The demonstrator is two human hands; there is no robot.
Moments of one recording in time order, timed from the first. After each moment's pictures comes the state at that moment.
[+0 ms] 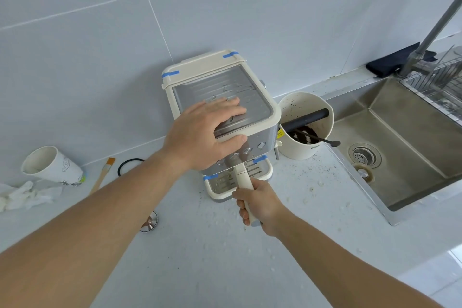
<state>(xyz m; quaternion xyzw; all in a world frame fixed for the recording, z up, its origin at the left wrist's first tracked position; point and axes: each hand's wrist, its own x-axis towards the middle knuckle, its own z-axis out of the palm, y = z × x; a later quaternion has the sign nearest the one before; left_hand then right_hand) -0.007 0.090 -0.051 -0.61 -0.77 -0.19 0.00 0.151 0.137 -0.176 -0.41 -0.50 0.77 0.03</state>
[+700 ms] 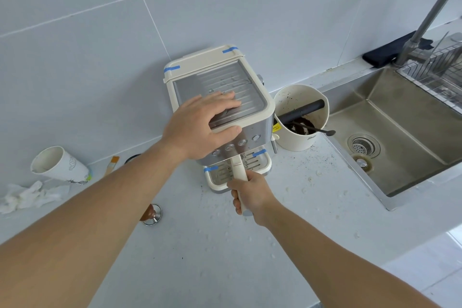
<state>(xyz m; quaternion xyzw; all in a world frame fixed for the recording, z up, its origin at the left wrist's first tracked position) -0.005 0.090 -0.050 -0.61 -0.77 -0.19 -0.02 0.143 0.125 -0.179 -0.43 -0.48 0.77 0.07</state>
